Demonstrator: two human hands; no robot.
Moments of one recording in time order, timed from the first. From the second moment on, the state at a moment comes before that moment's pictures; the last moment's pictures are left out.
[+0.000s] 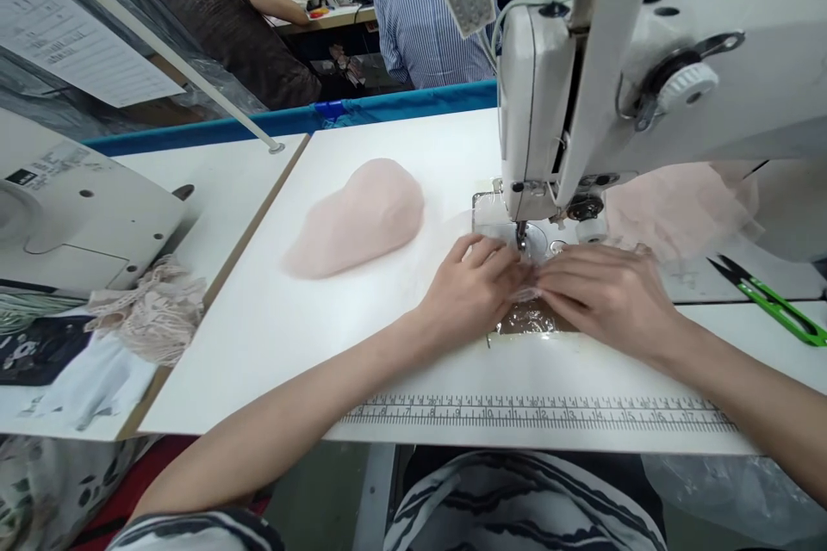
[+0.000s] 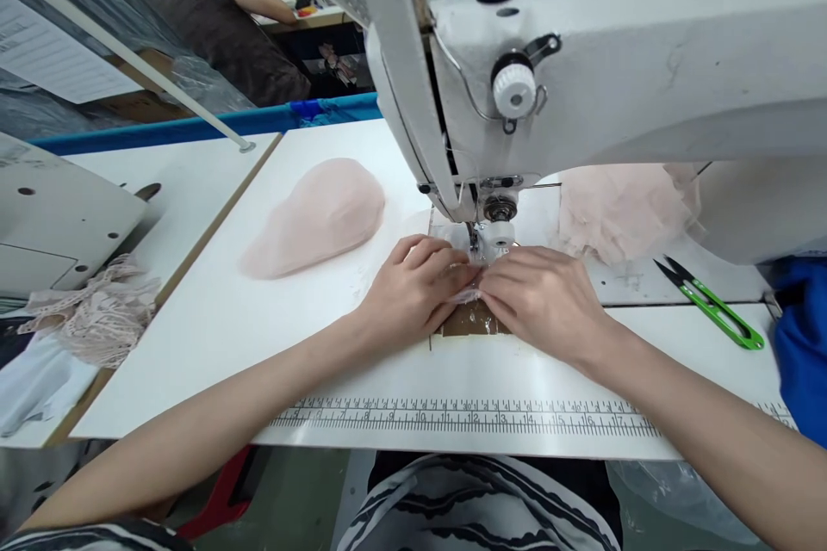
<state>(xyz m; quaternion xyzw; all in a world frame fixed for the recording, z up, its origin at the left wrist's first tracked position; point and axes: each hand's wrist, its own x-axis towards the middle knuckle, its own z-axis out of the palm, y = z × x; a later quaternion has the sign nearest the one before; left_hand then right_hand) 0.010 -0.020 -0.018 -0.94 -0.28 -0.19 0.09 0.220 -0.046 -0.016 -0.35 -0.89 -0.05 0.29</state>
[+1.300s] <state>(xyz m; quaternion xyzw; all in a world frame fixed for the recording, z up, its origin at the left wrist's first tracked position) 0.002 -0.027 -0.025 -0.94 -0.27 -0.19 0.10 0.219 -0.042 -0.021 -0.32 -0.90 -0.14 0.25</state>
